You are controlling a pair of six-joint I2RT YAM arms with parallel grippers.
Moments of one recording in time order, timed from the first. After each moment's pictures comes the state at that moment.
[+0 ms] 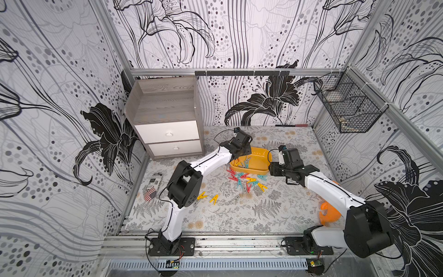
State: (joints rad) left arm -0.65 2.00 1.72 -0.45 -0.18 -0.71; right arm 0.33 1.33 0.85 -0.37 0.00 0.27
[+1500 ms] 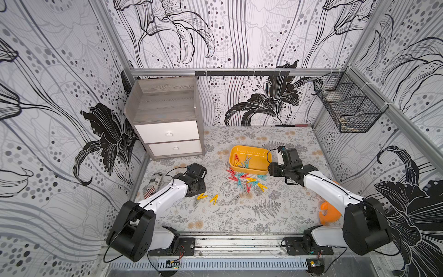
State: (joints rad) left arm -0.41 1.36 0.73 -0.62 -0.13 -0.67; right arm 0.33 1.36 0.85 -0.37 -0.01 0.27
